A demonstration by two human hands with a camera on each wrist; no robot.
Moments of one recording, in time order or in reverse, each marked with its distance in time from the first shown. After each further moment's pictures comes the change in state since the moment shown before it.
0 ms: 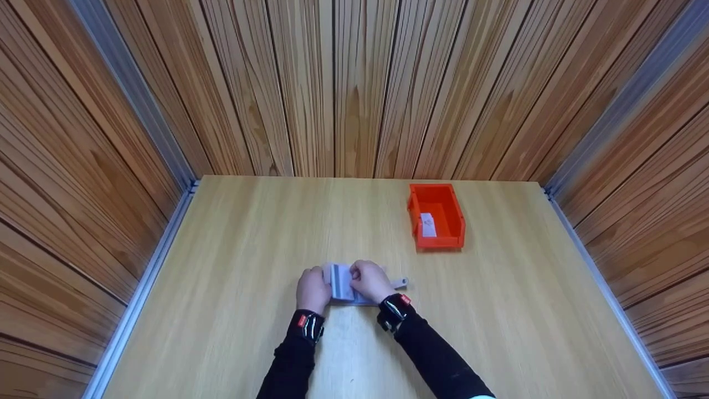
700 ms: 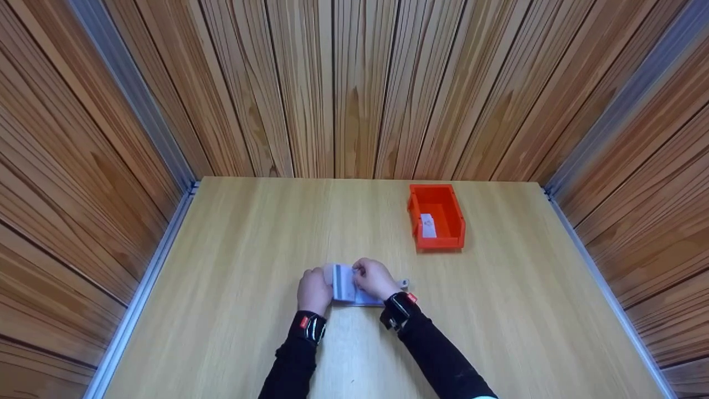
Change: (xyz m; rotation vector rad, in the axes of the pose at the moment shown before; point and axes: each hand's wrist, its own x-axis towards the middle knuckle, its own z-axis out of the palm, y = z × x) left_hand -0.001 0.002 0.002 0.027 0.037 0.027; right_hand 0.002 0.005 -0.012 0.091 -0.025 0.027
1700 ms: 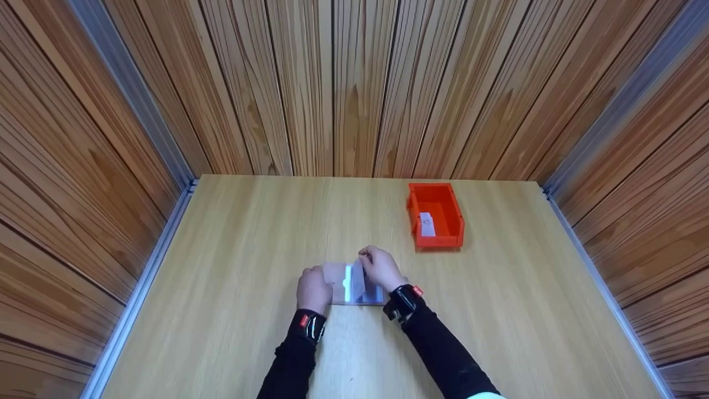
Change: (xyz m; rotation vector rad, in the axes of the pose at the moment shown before) left_hand -0.001 0.002 -0.002 0.001 -0.074 -0.055; right_hand 0.006 -0.007 -0.021 0.025 0.097 0.051
